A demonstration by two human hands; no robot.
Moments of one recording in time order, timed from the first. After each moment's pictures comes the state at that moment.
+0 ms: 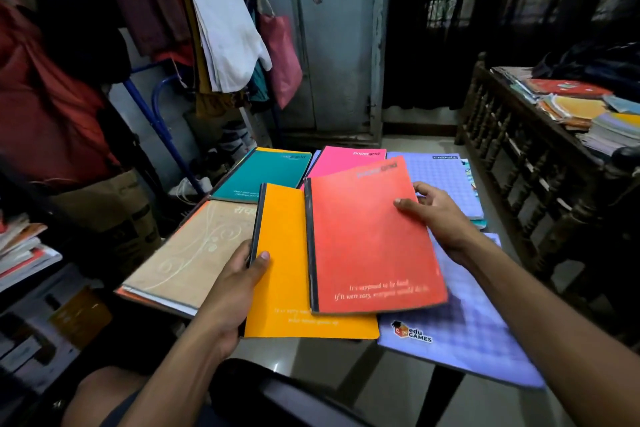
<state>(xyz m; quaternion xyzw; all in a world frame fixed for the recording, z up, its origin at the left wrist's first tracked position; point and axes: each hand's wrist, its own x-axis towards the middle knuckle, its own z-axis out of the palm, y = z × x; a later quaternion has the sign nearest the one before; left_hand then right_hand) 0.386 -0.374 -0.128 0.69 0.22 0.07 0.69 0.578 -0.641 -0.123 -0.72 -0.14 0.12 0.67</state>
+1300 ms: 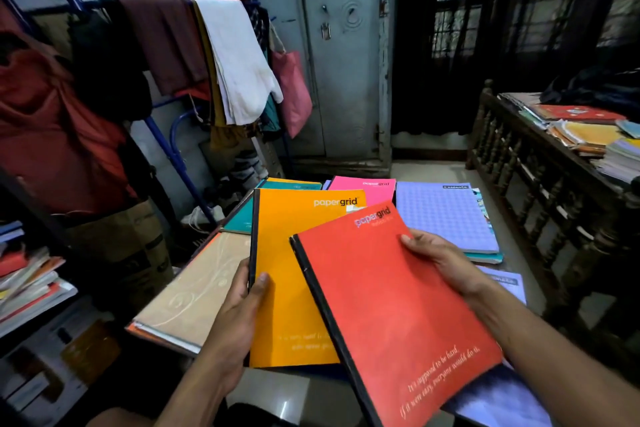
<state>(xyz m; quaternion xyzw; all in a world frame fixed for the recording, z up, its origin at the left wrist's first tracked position) 0.391 -0.367 -0.118 0.65 0.21 0.12 0.72 0.571 -0.629 -0.131 -0.51 -0.17 0.31 0.78</state>
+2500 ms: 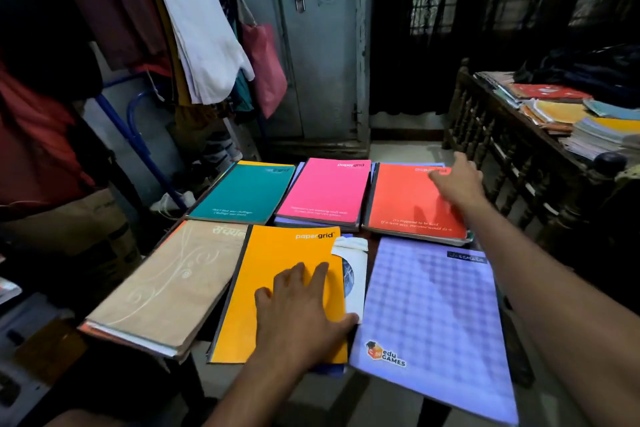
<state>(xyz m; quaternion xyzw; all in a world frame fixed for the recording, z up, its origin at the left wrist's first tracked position) 0.433 -0.459 -0.136 0.99 0.12 -0.04 0.06 0.720 -0.686 -0.129 -0.92 0.05 -0.11 0.38</state>
